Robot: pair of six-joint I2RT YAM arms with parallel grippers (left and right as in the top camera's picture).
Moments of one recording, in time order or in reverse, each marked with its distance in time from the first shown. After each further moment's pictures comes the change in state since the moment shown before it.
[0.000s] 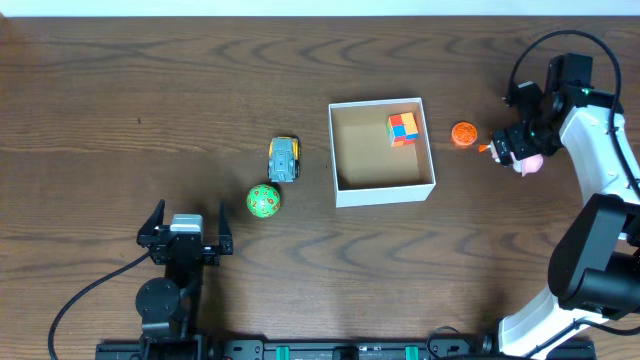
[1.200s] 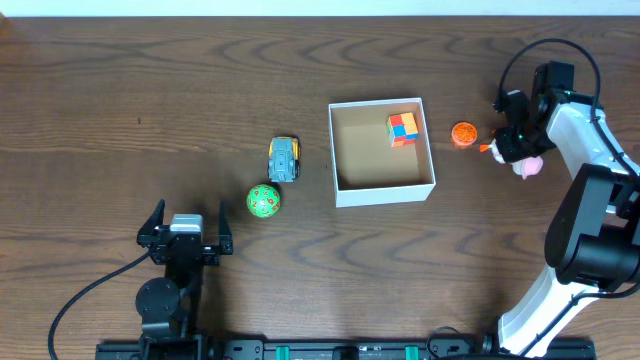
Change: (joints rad) left arm 0.000 0.000 0.000 0.000 0.000 0.000; right arm 0.000 0.142 -0.001 0.080 -0.018 0.035
